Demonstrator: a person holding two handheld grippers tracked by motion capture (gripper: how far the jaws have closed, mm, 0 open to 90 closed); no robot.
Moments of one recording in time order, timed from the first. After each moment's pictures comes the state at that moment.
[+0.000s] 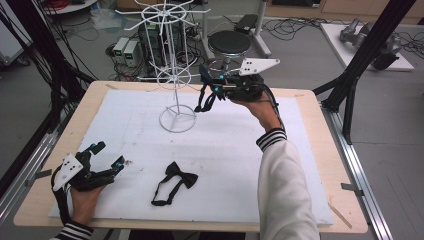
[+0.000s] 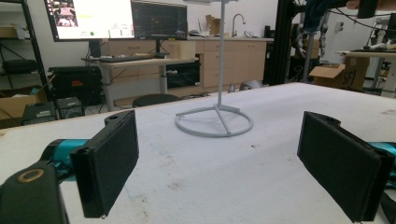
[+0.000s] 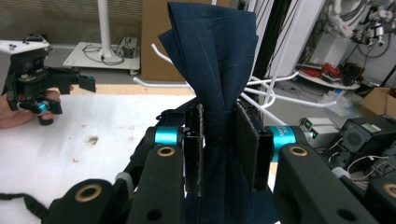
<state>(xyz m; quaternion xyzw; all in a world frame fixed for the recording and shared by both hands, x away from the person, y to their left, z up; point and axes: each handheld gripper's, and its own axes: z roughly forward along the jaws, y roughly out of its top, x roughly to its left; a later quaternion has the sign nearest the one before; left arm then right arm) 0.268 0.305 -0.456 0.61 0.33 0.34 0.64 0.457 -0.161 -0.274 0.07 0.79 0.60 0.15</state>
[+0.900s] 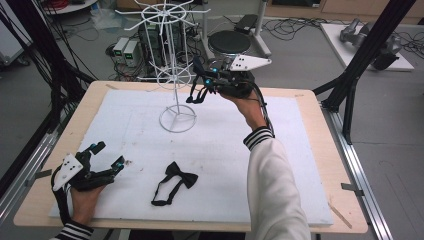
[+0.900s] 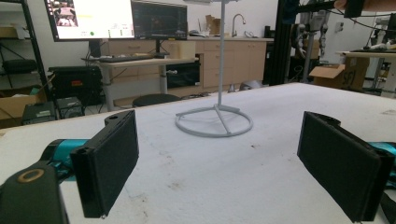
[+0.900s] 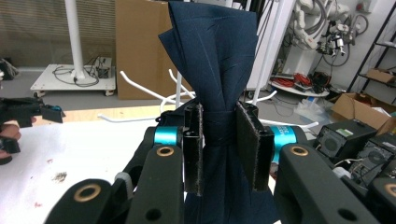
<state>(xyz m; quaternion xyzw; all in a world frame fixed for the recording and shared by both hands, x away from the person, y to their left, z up) 0.268 0.305 -0.456 0.61 0.33 0.34 0.64 0.463 -0.137 -0.276 0.12 0.75 0.62 0.18</state>
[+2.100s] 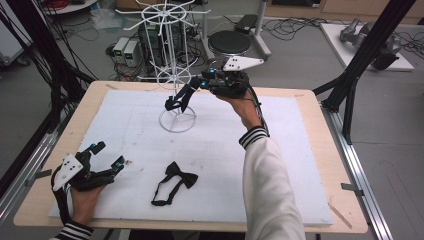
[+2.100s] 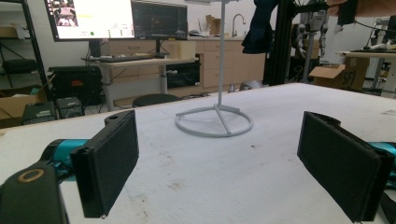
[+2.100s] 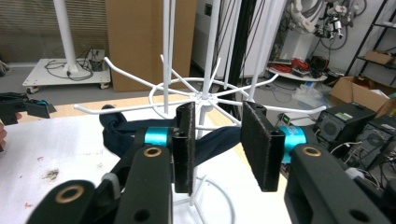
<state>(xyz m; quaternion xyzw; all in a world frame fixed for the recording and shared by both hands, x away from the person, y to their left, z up) 0.269 0.305 -0.456 0.61 0.33 0.34 0.64 0.471 -0.126 -0.284 0.14 0.77 0.60 0.18</state>
